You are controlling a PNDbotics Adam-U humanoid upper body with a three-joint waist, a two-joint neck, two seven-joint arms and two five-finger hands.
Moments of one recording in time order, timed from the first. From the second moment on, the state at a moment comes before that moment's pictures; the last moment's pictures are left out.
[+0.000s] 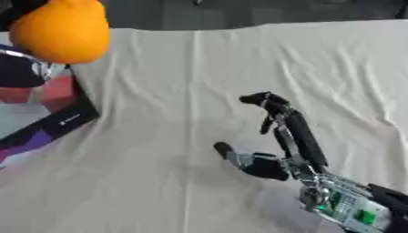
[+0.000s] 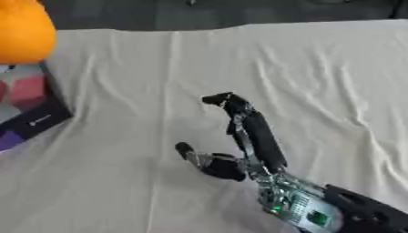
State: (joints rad) left arm -0.95 0.79 -0.51 -1.94 -0.64 0.54 -0.31; right arm -0.25 -0.75 0.67 -1.99 0.26 0.23 -0.76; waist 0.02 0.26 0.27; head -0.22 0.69
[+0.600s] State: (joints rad) left arm -0.92 0.79 -0.48 -1.72 -0.68 0.52 -0.24; right arm -0.24 -0.73 0.66 -1.99 0.28 0.22 -0.79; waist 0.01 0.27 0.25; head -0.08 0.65
